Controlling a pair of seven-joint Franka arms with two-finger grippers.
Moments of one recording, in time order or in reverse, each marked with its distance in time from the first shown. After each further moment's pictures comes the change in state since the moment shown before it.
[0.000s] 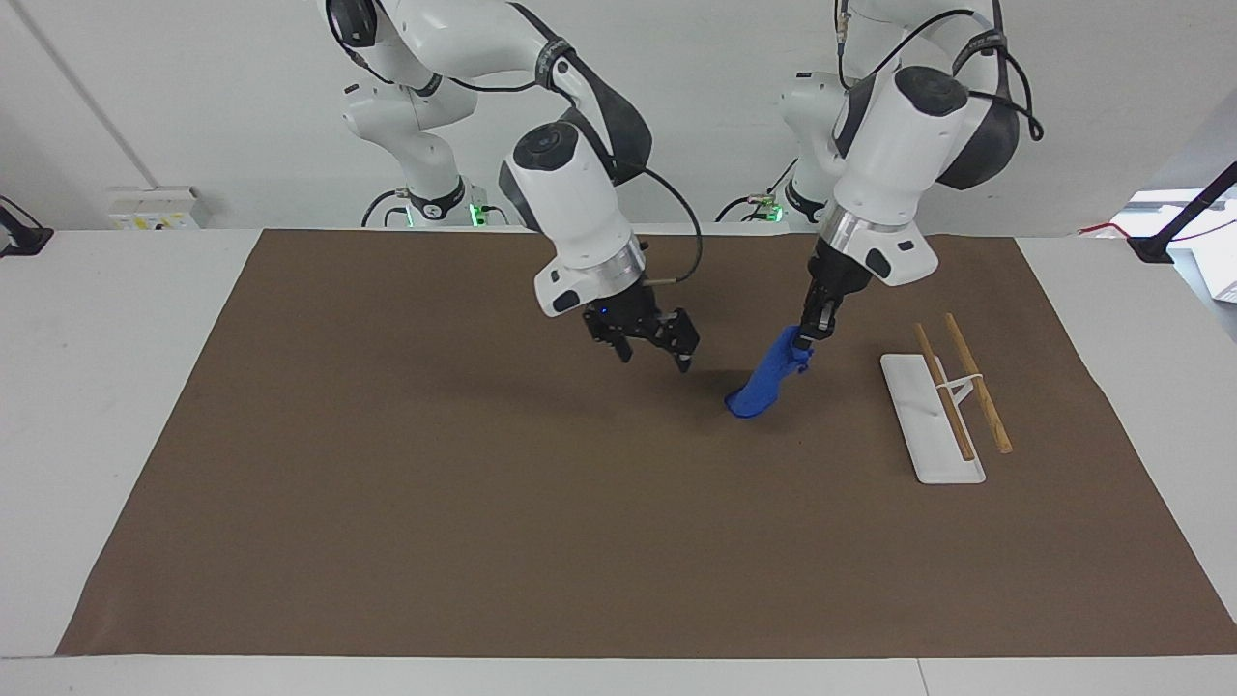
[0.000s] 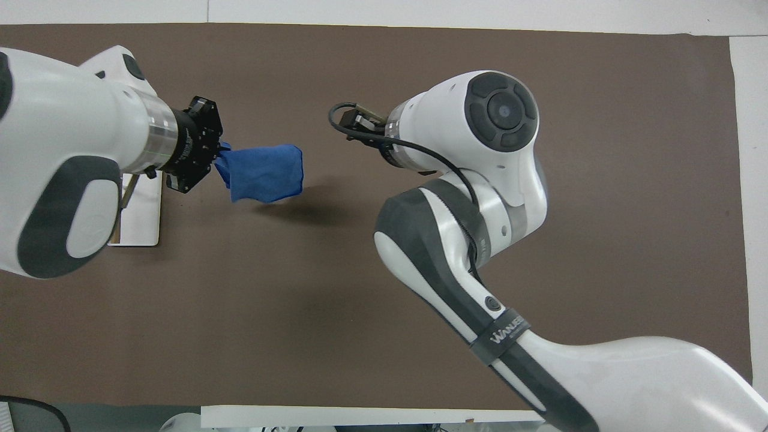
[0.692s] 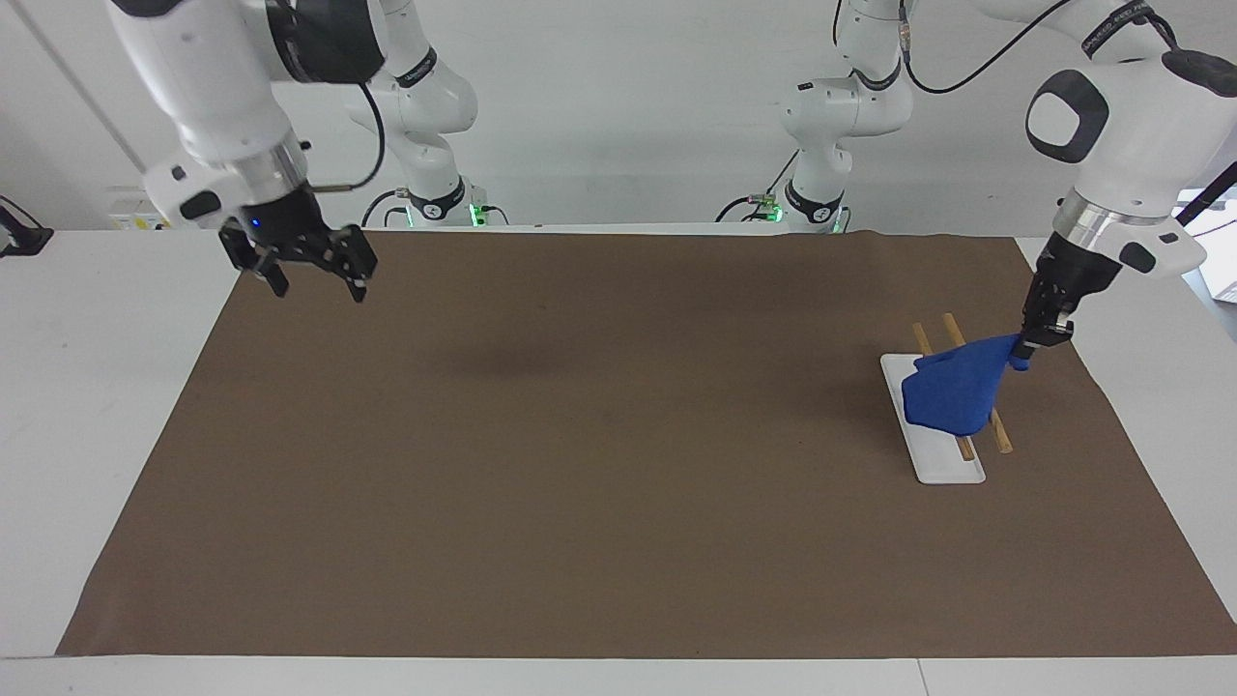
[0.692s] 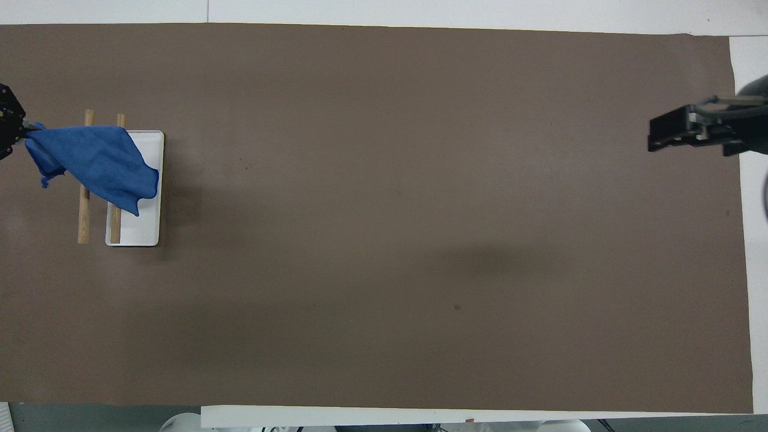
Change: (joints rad) left arm 0.445 -0.052 0.014 -0.204 0.047 0.227 0.534; right arm -0.452 -0.336 -0.012 0.131 -0.142 -0.698 -0.671
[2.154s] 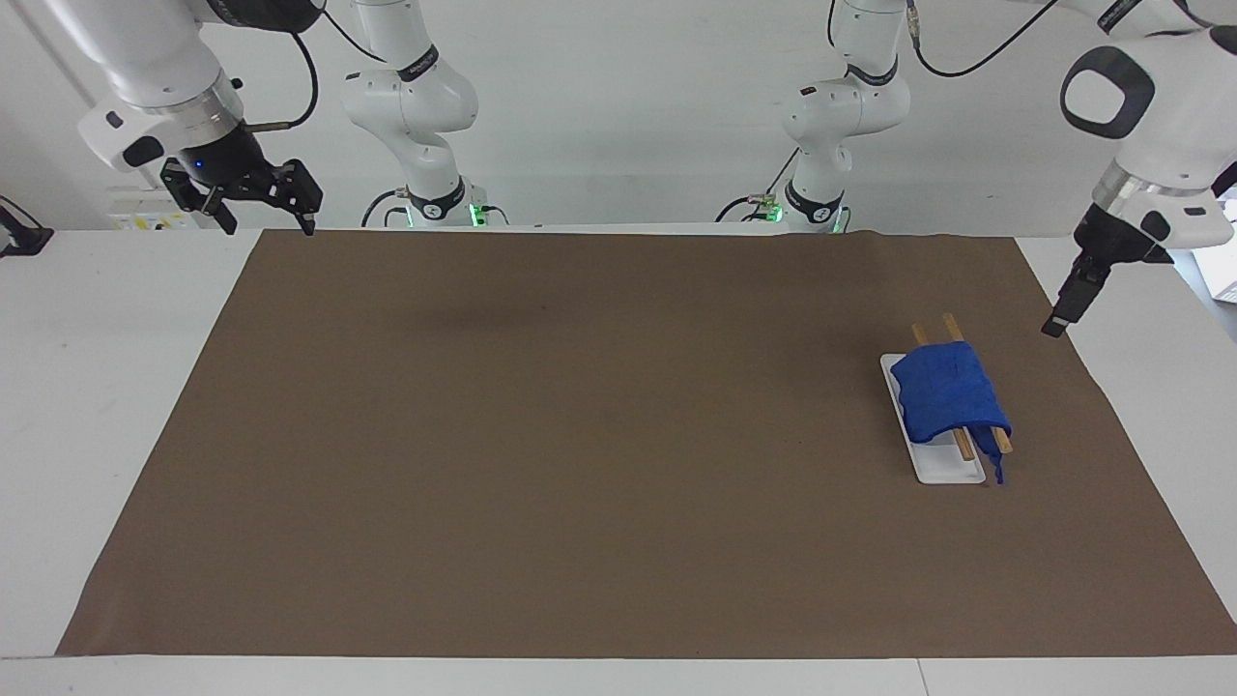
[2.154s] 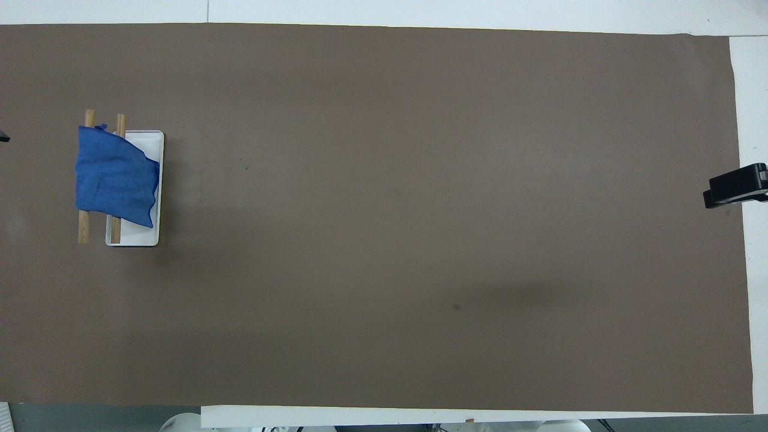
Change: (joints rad) left arm 0.064 -0.054 -0.039 0.152 0.006 -0.324 0.357; right arm 0.110 -0.050 -0.189 -0.100 -0.005 -0.053 -0.150
